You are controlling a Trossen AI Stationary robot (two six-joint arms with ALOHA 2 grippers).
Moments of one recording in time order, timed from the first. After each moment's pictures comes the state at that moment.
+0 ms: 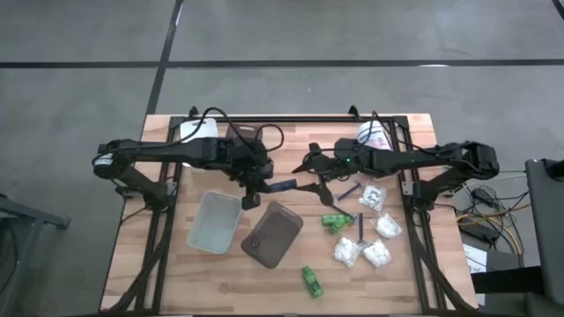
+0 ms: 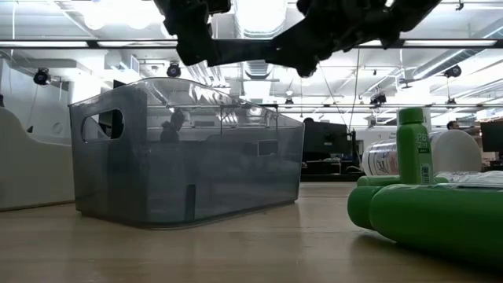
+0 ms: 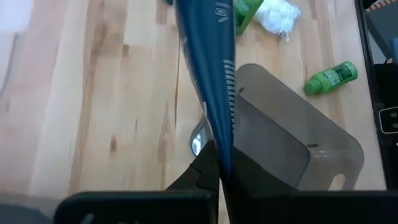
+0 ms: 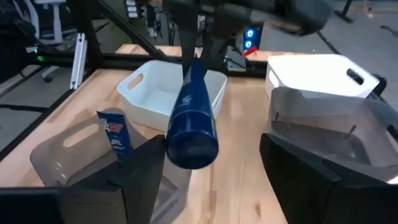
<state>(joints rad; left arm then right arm) 0.07 1.46 1.34 -0.78 0.18 -0.07 -0.14 1.41 0.84 0.24 -0.29 -0.05</state>
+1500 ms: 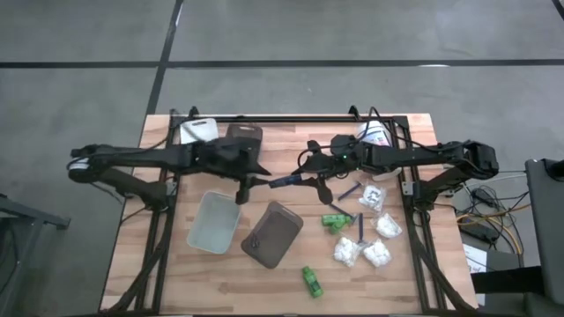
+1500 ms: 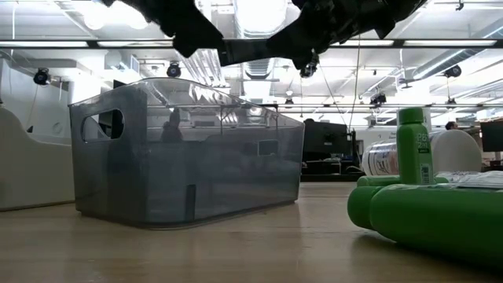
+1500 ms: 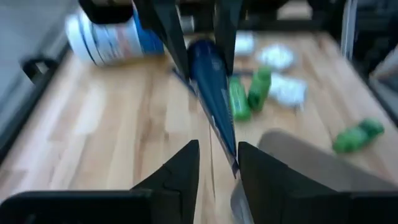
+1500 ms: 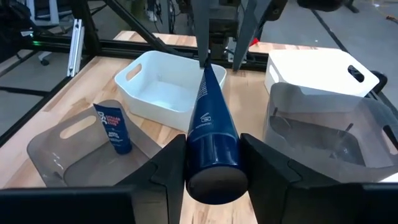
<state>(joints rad) 0.09 1.18 0.96 -0.24 0.10 0.05 -0.14 1.41 0.93 0.09 -0.29 -0.10</state>
